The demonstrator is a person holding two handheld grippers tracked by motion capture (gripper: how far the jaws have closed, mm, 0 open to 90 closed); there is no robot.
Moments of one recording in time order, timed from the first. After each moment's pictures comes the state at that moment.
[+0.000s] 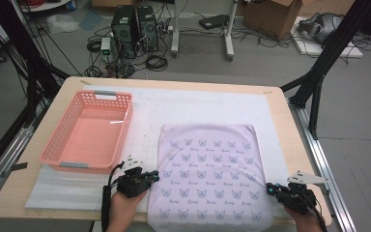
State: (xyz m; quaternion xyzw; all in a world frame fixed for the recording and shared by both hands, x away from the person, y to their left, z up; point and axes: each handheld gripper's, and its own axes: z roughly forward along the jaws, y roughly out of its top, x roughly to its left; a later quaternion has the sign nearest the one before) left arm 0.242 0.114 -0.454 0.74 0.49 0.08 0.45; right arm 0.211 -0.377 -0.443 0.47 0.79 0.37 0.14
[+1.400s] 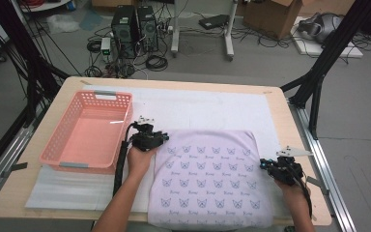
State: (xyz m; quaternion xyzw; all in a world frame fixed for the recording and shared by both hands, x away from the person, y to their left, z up) left arm 0.386 0.088 -0.449 0.72 0.52 0.14 0.44; right arm 0.288 -0.365 -0.443 0.47 0.79 0.36 0.19
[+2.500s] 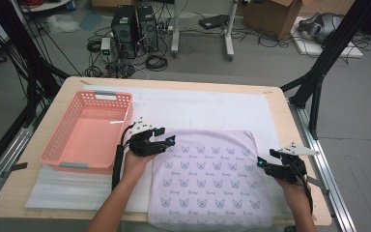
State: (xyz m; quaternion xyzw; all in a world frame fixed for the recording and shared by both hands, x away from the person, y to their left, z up) left arm 0.352 0.096 -0.427 0.73 0.37 0.12 0.56; right arm 0.288 -0.368 -0.430 0.46 0.76 0.39 0.23
